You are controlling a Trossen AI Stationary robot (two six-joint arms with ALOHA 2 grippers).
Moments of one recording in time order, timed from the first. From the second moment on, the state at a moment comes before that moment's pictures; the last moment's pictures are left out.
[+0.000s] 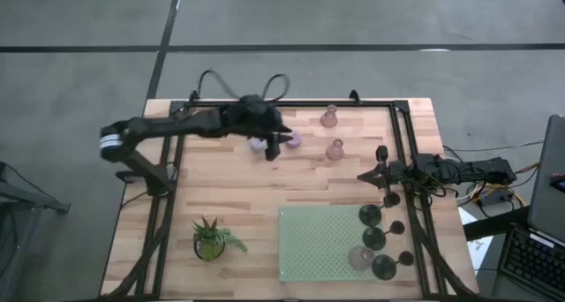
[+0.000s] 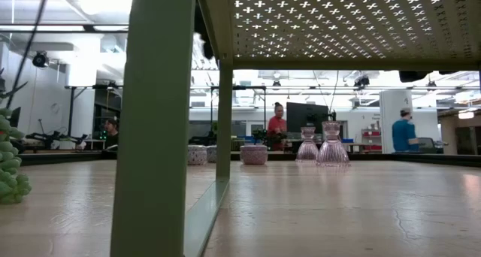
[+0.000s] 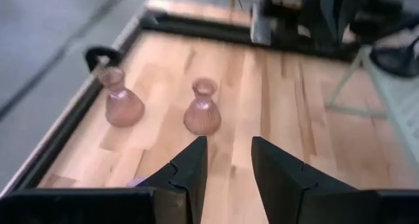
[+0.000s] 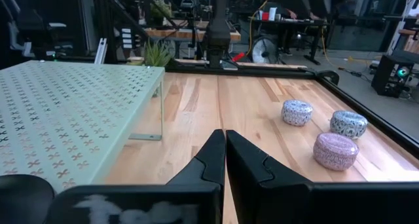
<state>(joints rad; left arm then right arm) 0.29 1.50 1.24 -0.22 0.14 0.02 0.10 0.04 0.05 -0.10 0.05 0.00</state>
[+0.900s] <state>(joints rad) 0.17 2.21 2.03 -0.49 0.08 0.33 0.10 0.04 0.05 -0.10 0.05 0.00</state>
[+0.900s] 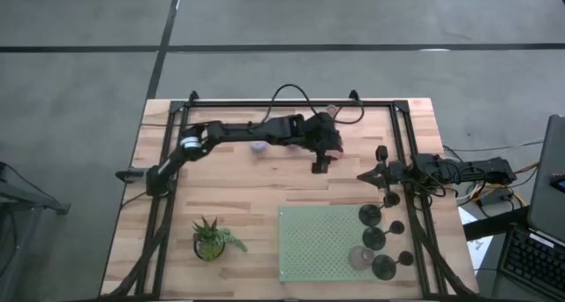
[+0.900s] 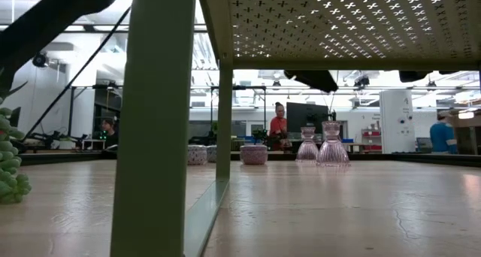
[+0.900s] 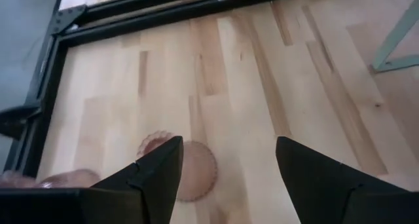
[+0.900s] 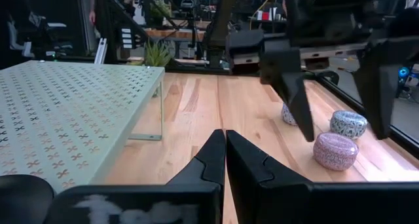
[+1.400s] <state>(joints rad) 0.17 2.32 2.09 -0.46 -0.07 0.27 0.10 0.04 0.05 -0.10 0.05 0.00</state>
